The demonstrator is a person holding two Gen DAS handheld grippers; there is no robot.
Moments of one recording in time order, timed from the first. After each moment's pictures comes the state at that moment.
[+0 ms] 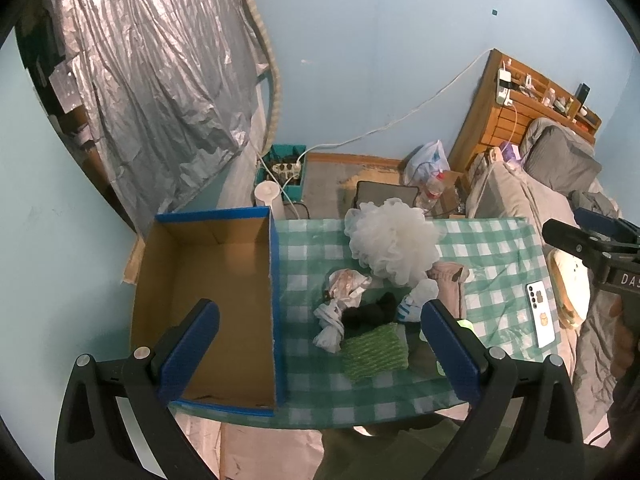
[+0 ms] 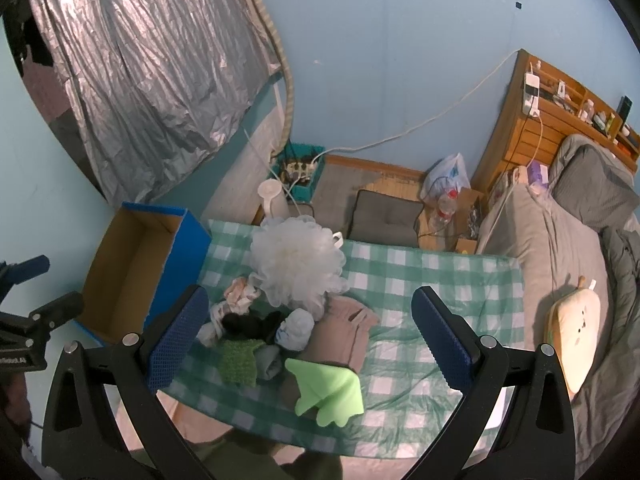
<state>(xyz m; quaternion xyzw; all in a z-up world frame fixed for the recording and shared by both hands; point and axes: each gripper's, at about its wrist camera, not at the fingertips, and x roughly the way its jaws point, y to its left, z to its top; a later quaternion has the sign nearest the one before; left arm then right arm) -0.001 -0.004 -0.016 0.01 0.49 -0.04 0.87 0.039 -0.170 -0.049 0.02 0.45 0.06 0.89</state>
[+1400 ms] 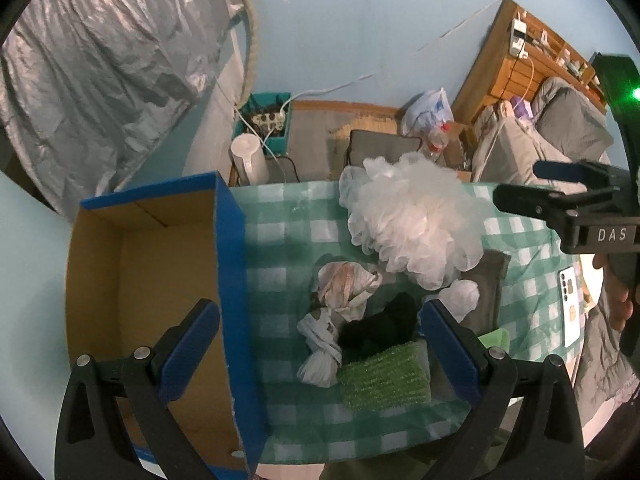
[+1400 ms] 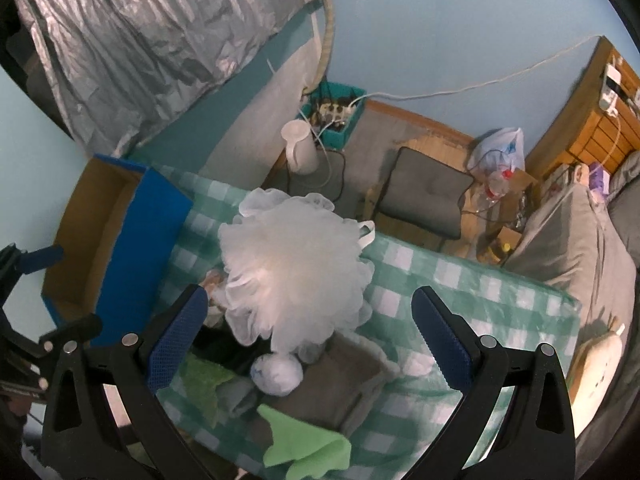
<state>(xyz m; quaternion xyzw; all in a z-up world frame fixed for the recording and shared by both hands) 0.095 -0.026 -0.136 0.03 0.57 -0.06 0.82 0.182 -0.159 -0.164 -0.02 0.55 0.15 0.82</state>
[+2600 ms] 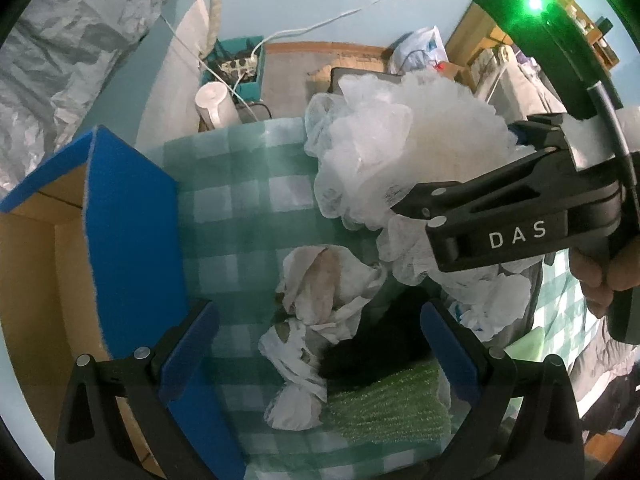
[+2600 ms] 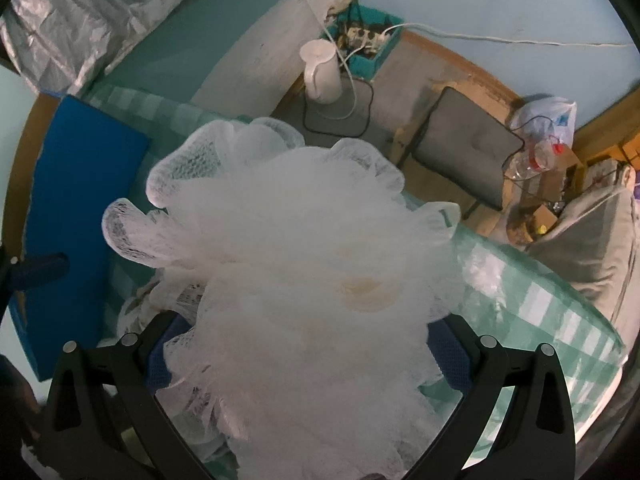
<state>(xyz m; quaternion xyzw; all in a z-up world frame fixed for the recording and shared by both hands) 0.139 -0.055 -0.232 0.04 0.66 -0.10 0.75 0.242 -0.114 -0.287 -0.06 0.66 0.19 0.73</state>
